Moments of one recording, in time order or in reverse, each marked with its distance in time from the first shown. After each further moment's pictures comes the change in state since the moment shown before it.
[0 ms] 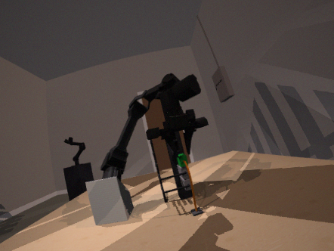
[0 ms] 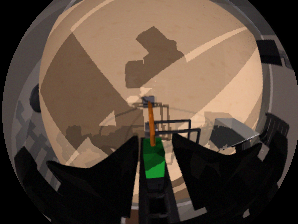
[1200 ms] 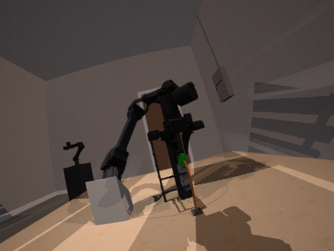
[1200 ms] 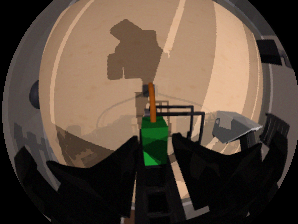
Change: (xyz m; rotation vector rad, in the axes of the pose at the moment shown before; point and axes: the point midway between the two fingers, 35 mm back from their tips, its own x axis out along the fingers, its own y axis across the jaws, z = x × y) arm 0.004 0.001 -0.033 -0.010 -0.005 0.000
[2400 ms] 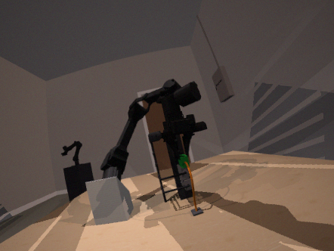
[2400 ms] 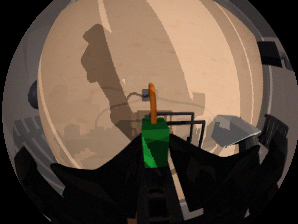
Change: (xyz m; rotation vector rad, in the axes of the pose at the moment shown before) arm 0.006 0.001 0.013 -0.011 0.008 -0.010
